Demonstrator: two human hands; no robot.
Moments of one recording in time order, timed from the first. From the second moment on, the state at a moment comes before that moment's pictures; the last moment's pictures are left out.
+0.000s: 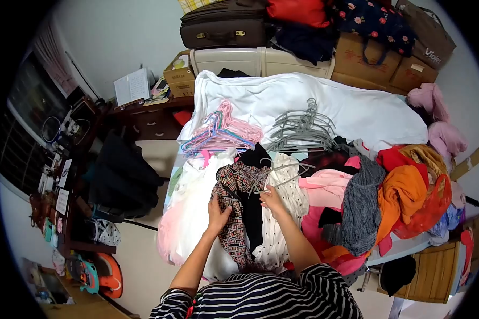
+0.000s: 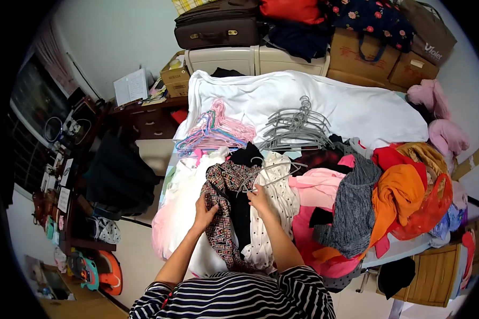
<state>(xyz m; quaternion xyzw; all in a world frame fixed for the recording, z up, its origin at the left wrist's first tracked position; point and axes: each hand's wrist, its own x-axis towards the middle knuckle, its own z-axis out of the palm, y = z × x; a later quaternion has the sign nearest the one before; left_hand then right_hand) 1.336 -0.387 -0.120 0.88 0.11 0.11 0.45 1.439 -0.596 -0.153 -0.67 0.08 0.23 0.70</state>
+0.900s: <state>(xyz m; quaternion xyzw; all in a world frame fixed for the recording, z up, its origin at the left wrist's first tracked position) 1.253 -0.323 -0.052 0.21 0.13 0.05 0.97 1.414 -0.579 -0.182 -0.85 -0.03 0.16 0.50</state>
